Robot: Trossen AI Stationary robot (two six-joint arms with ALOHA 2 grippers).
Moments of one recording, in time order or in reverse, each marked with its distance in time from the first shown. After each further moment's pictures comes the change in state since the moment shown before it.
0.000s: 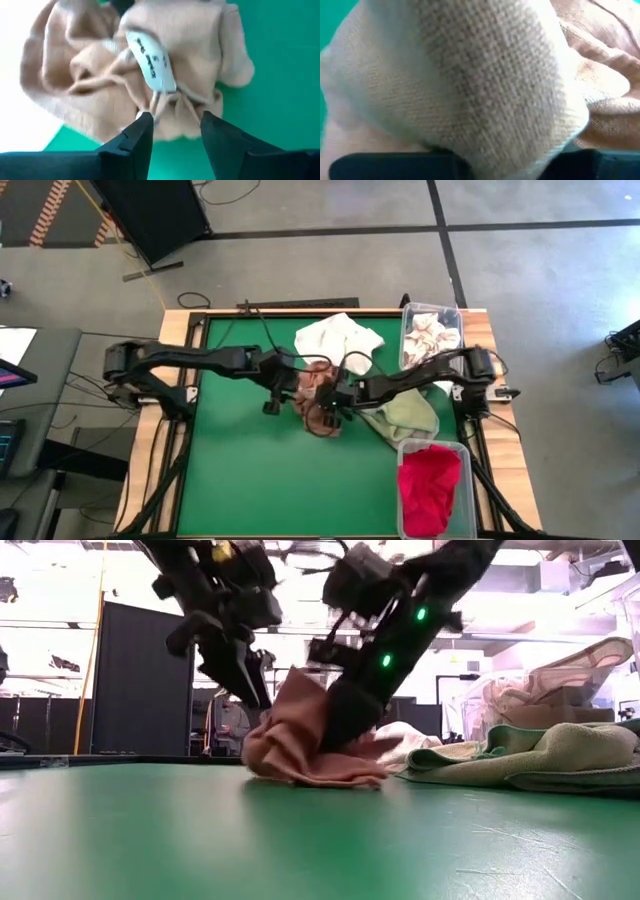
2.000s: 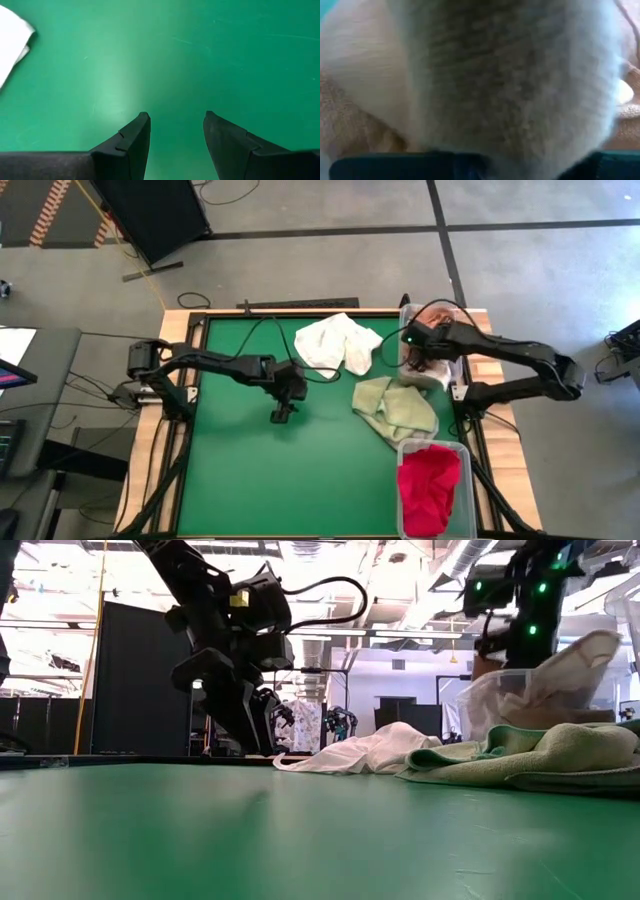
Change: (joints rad) left arm -0.022 0.173 -0.010 0.083 0.056 -0.108; right arm -0.546 -0.776 -0.314 -0.906 0.272 0.070
